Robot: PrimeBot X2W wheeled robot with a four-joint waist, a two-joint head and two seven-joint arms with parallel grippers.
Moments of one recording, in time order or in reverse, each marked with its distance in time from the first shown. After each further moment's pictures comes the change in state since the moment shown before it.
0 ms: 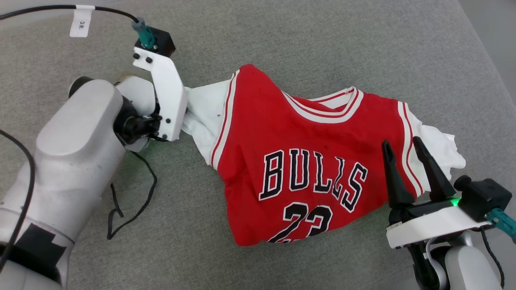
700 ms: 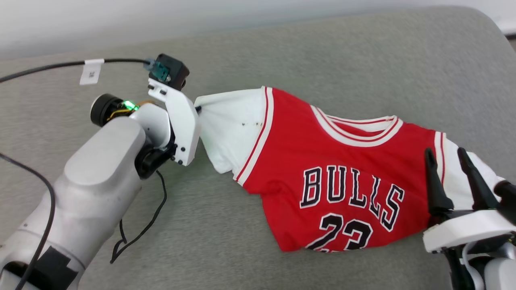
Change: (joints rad) left arm 0.075 -0.010 -0.079 -0.004 0.050 0.028 -0.405; right arm 0.049 0.001 -0.162 -0.067 -0.072 0.000 0.127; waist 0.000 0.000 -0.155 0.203
